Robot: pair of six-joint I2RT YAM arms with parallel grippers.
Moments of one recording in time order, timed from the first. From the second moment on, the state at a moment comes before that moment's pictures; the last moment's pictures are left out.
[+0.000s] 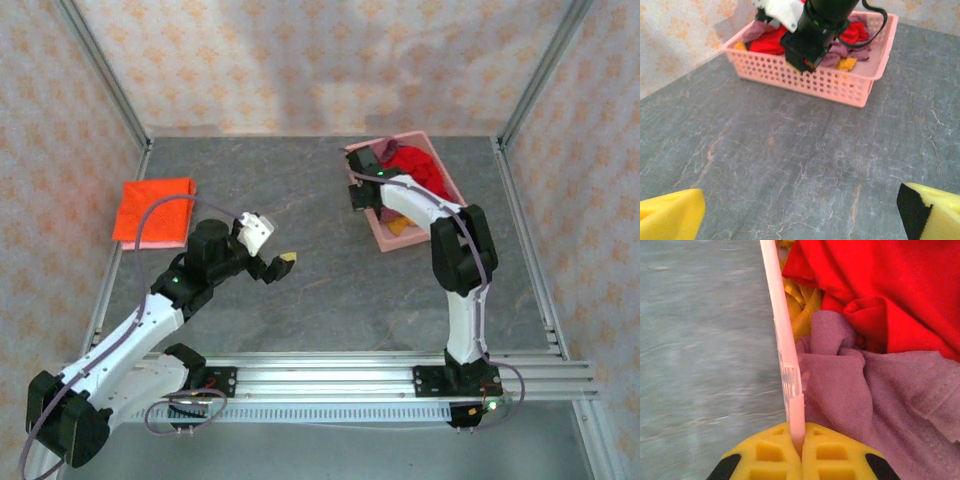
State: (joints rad) left arm -0.44 0.91 0.64 -0.16 0.28 0.21; right arm 0.43 2.04 1.61 -0.63 0.27 0.18
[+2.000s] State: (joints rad) left arm -0.60 1.25 0.67 0.16 0.35 0.15; right arm -0.14 2.01 1.72 -0.44 0.19 0.25
